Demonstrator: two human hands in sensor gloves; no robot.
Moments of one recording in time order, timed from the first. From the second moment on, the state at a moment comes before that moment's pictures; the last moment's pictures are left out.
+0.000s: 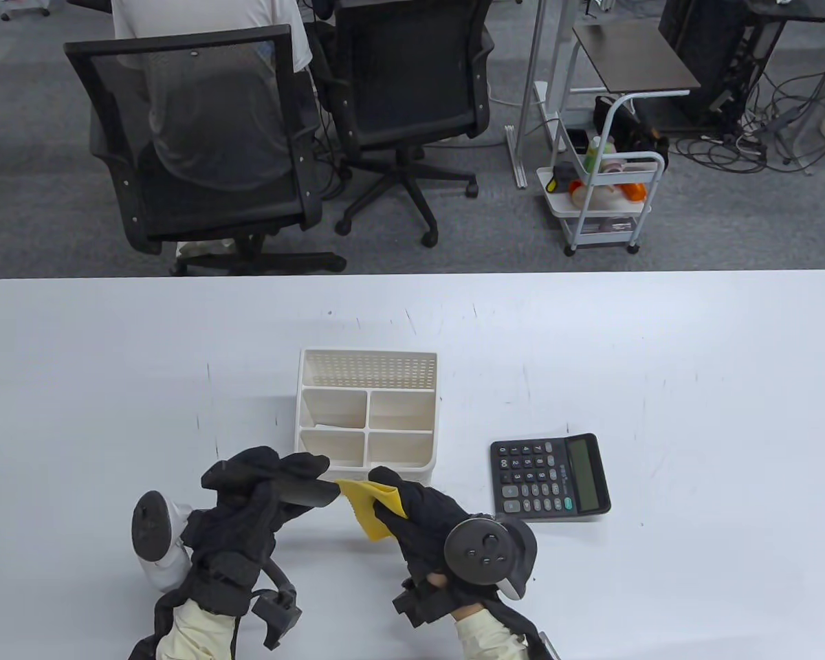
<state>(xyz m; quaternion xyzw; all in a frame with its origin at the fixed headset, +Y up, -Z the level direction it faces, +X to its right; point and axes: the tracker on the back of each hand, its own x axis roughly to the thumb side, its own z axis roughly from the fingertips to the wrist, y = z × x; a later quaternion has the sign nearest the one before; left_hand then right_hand) -0.248 -0.690 -0.270 0.00 -0.26 0.73 0.63 0.032 -0.698 -0.266 0.21 -0.18 0.85 0.44</state>
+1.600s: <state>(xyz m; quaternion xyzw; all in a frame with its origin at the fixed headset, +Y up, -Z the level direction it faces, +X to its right) -0.223 -0.678 -0.252 0.26 -0.18 0.01 0.95 -0.008 -0.685 -0.234 0.34 -0.21 0.88 0.27</state>
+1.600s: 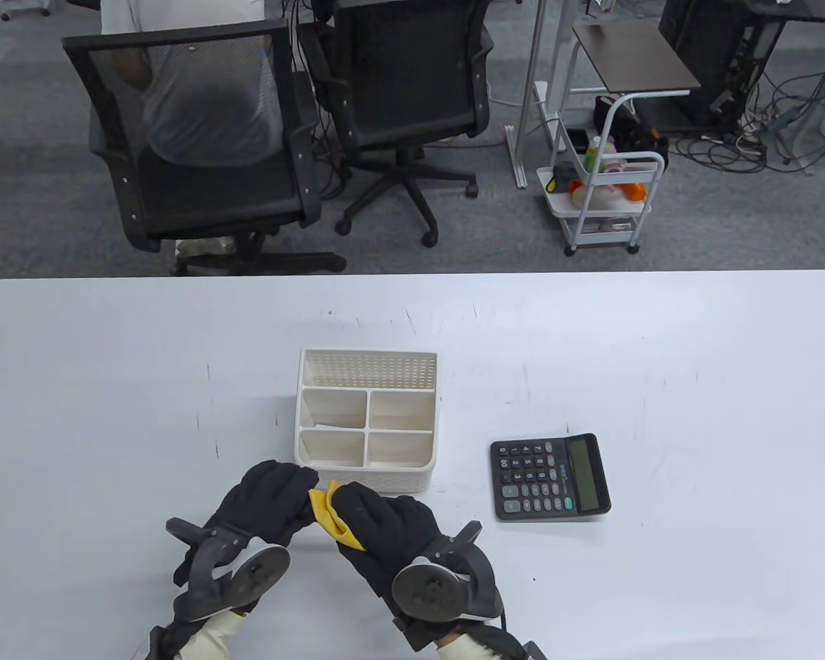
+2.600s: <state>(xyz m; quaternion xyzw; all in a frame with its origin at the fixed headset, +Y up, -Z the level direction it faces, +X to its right) -0.219 -0.675 -0.248 0.24 -0.19 0.02 0.95 0.000 -0.691 -0.248 0.34 -0.15 0.88 0.29</state>
